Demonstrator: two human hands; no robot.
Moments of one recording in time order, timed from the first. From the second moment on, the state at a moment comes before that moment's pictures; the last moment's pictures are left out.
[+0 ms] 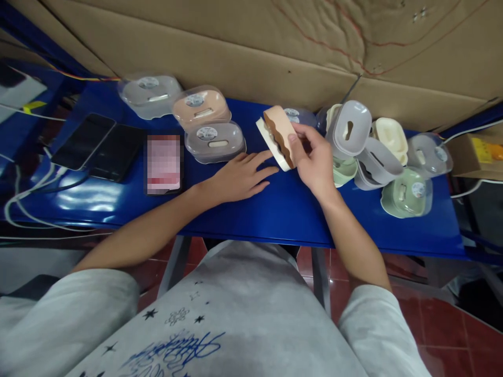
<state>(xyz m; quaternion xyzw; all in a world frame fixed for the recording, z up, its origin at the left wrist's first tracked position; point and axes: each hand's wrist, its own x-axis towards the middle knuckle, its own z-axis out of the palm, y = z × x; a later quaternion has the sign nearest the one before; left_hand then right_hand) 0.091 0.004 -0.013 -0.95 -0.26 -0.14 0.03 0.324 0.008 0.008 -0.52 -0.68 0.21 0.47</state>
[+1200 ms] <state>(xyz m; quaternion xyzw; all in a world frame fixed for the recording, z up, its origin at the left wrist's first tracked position) 0.094 0.001 -0.008 -0.94 -0.28 -0.17 0.01 0.334 0.014 0.008 -0.54 -0.66 0.19 0.48</state>
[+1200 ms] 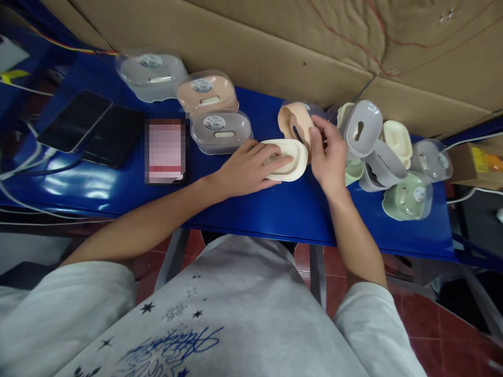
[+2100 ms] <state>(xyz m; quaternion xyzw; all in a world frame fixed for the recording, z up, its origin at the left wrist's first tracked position) 0.056 0.024 0.002 -0.94 -0.30 -0.19 -0.02 0.320 -0.003 0.020 -0.39 -0.89 0.17 0.19</state>
